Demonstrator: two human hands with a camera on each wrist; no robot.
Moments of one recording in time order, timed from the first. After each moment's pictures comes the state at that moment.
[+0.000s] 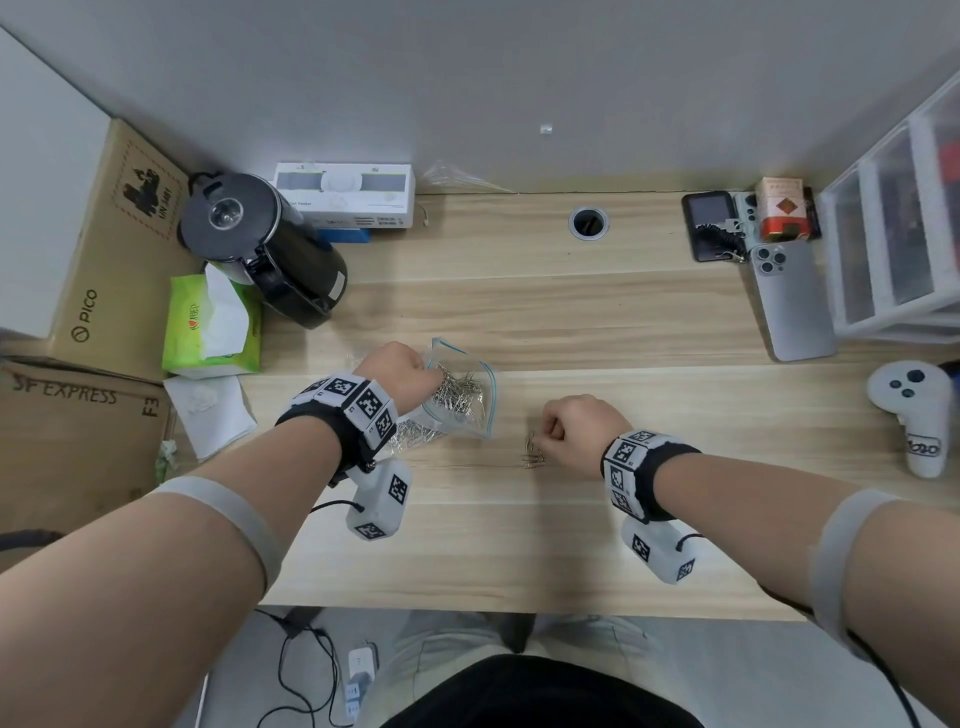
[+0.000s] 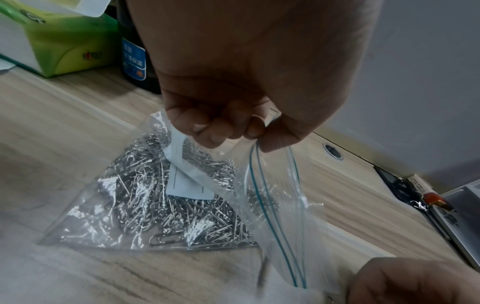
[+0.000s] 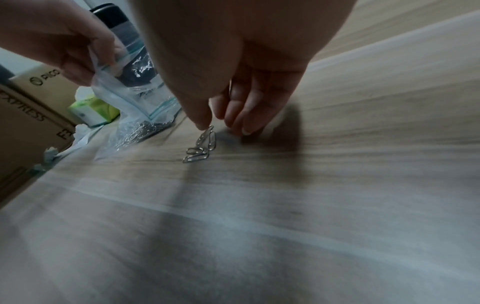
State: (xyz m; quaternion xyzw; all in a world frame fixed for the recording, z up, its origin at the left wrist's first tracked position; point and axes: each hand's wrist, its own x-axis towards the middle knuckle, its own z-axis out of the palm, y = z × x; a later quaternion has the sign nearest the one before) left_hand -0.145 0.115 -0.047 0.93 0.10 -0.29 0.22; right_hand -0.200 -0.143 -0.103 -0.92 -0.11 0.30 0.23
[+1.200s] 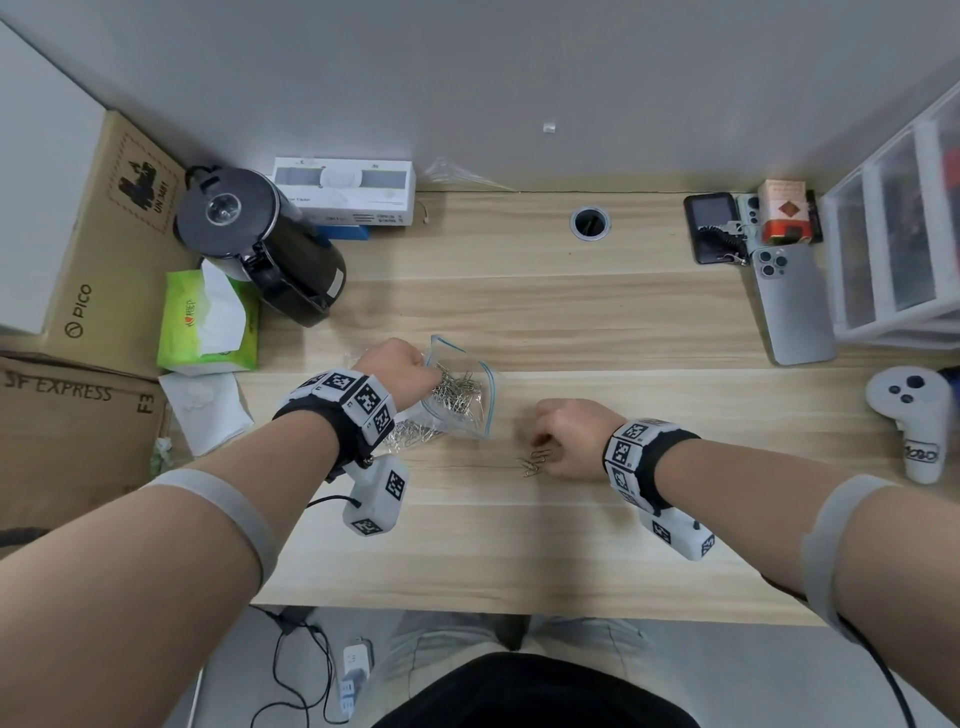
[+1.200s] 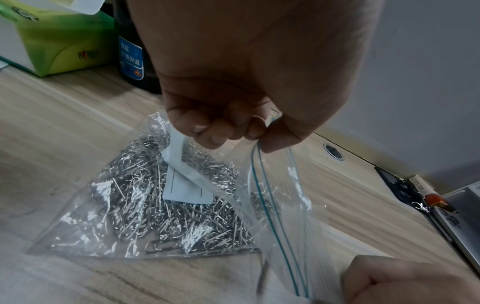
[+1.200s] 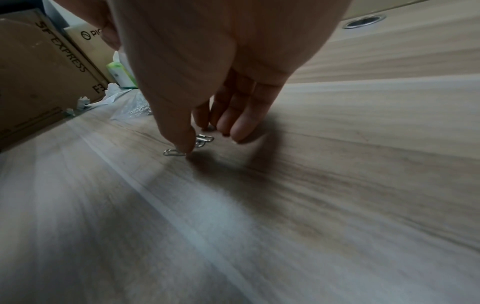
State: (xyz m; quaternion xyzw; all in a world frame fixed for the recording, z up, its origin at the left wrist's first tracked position) left_hand -0.140 0.115 -0.047 0.92 0.11 -0.29 0.22; right_hand -0.190 -0.143 -0.095 -0.88 -0.29 0.34 0.17
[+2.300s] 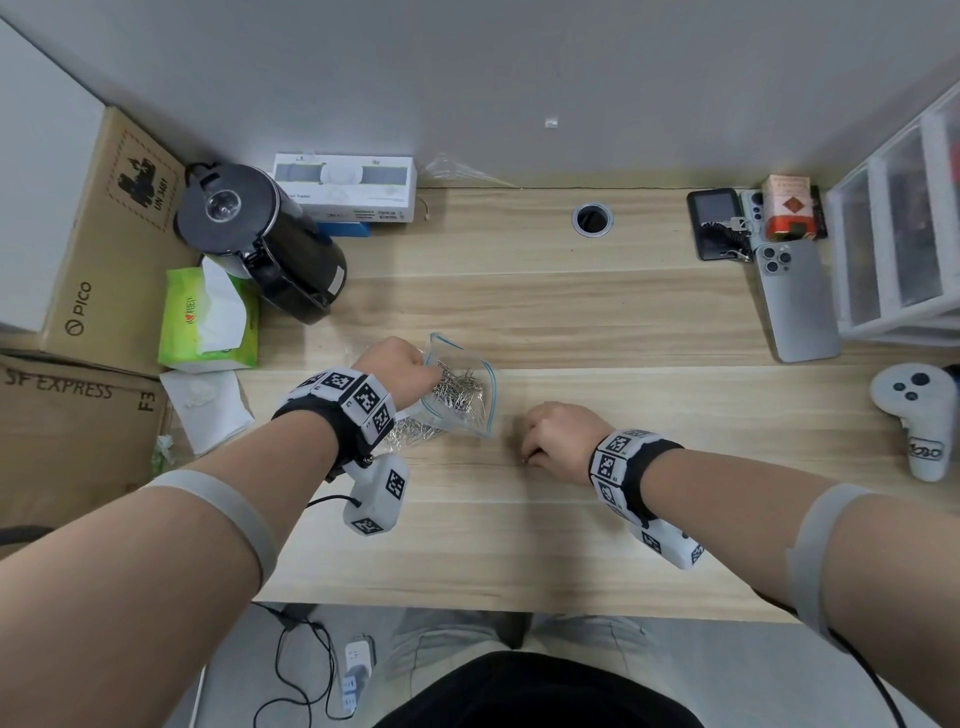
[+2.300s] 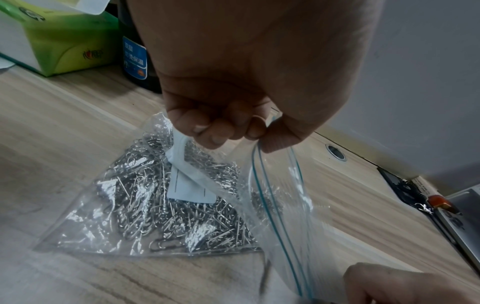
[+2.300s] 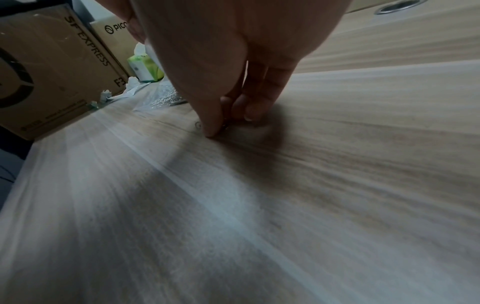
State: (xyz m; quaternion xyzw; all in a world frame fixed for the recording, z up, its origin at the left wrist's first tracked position) left_hand -0.142 0.116 -0.045 0.92 0.11 -0.30 0.22; right_hand -0.198 -0.127 -0.103 -0.87 -0.31 0.34 0.16
